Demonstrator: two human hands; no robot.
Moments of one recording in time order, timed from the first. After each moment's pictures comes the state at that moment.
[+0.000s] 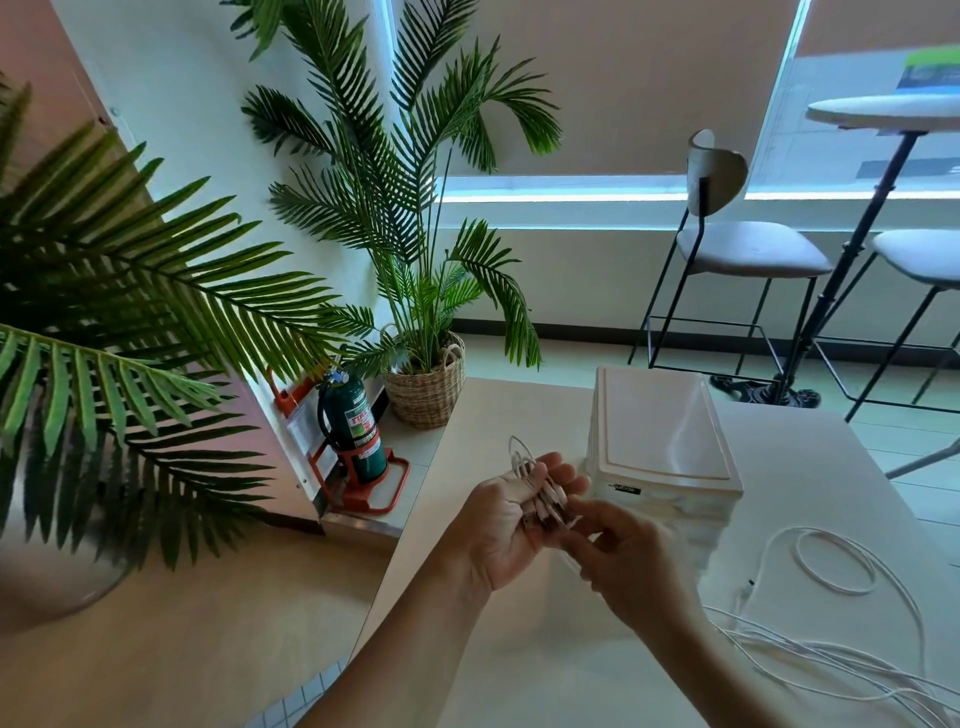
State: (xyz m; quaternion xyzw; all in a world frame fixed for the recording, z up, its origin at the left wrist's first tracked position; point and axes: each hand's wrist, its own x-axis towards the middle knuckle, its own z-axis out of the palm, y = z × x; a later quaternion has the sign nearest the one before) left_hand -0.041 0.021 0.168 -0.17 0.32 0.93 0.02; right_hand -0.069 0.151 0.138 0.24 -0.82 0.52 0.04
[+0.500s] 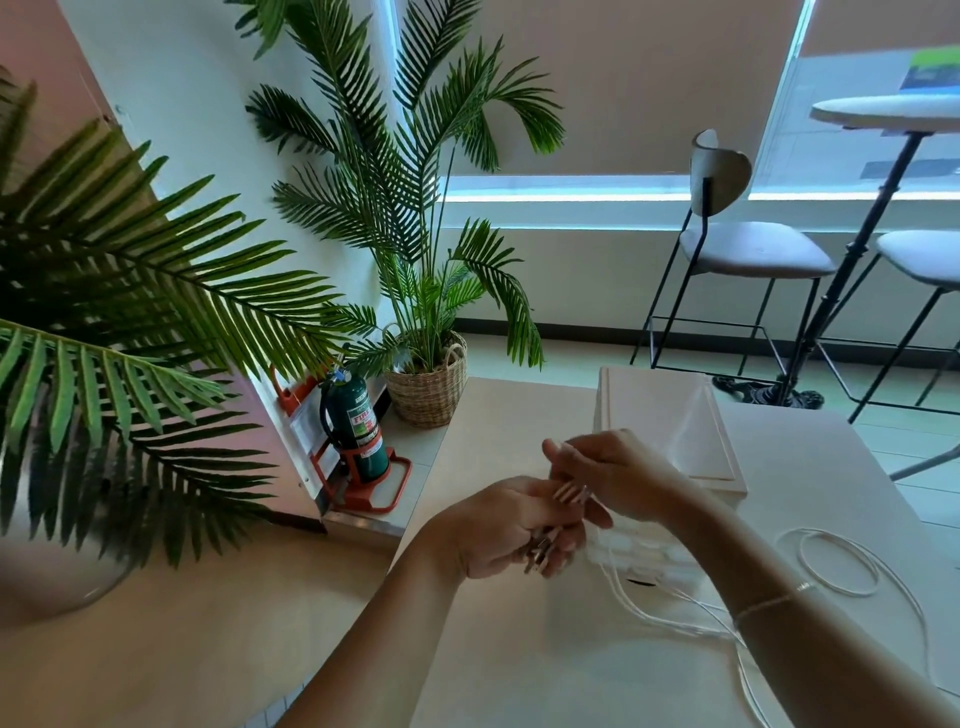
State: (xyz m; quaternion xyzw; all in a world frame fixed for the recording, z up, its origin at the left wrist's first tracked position) left_hand -0.025 0.009 0.188 -0.01 0.64 0.74 0.18; right_hand -0.118 0.135 0.204 0.40 -0.82 0.37 -0.19
